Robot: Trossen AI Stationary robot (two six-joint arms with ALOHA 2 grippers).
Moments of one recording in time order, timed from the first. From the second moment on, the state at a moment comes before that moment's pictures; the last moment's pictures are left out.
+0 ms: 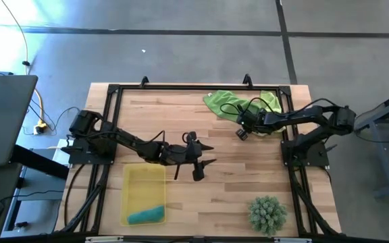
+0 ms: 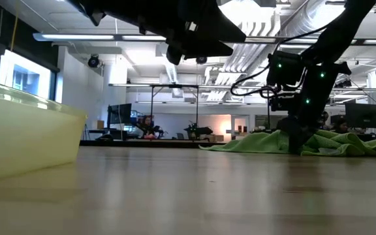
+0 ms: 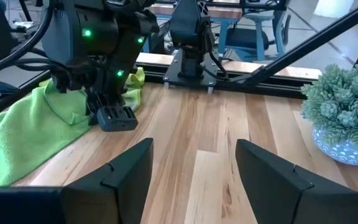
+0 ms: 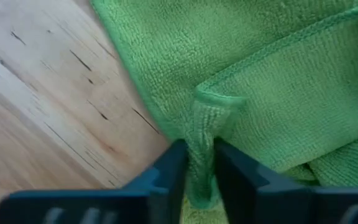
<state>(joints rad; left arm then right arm) -0.13 1.78 0.99 0.49 -0.41 -0.13 -0.37 1.44 0.54 -0.32 0.41 0.33</state>
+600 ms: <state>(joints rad) -0.13 1.78 0.99 0.49 -0.45 -0.13 -0.31 1.20 0.54 -0.32 0.32 0.30</state>
